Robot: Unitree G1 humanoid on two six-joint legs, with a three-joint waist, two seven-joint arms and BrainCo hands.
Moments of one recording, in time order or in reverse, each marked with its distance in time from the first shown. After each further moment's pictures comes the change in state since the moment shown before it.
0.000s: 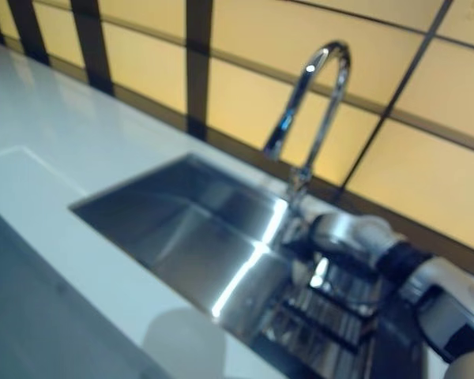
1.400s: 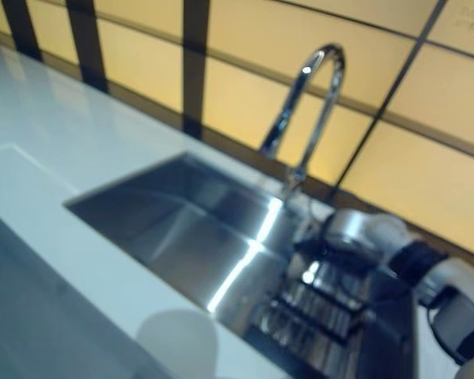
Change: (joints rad) left arm 0.003 0.007 0.016 0.011 0.002 -0.019 0.003; right arm 0.035 -0.063 -0.015 0.003 -0.020 -0.037 -0.011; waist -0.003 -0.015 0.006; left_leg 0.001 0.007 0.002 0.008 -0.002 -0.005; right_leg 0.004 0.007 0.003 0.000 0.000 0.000
